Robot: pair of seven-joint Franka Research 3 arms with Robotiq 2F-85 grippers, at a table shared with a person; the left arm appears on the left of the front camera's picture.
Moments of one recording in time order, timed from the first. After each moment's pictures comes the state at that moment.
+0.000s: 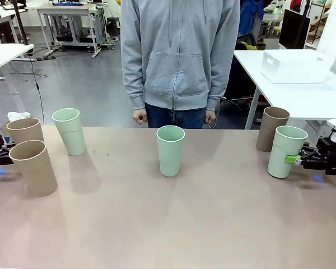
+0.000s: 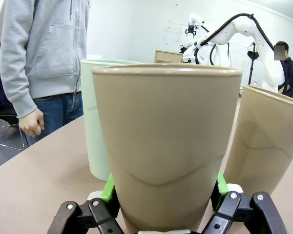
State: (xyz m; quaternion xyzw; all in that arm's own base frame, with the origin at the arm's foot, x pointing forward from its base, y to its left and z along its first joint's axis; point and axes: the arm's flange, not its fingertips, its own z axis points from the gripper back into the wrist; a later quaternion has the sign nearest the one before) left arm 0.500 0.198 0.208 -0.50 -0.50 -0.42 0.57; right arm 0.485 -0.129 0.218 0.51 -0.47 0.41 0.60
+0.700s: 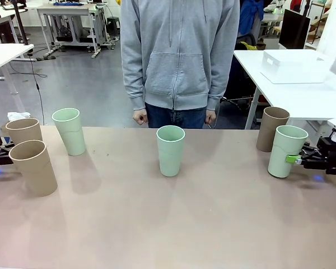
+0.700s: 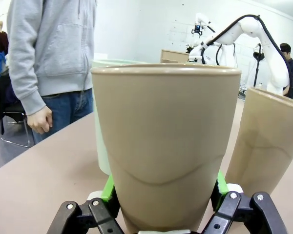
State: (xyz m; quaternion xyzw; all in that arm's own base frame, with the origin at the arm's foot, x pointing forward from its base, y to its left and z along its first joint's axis) left arm 0.500 0.211 0.213 -0.49 -0.51 -0.41 0.58; right arm 0.485 -0.129 0.226 0.51 -0.48 0.41 0.59
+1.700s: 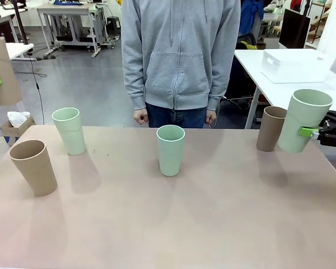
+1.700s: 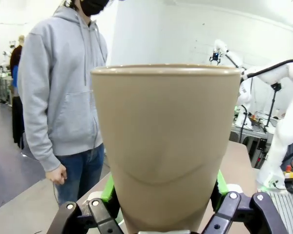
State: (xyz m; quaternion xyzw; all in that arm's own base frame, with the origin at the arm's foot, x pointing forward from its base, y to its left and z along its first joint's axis) left arm 0.445 0.166 0.462 -0.46 -0.55 -0.36 0.60; right arm 0.390 -0.082 0.374 0.41 -0.55 0.40 0.60
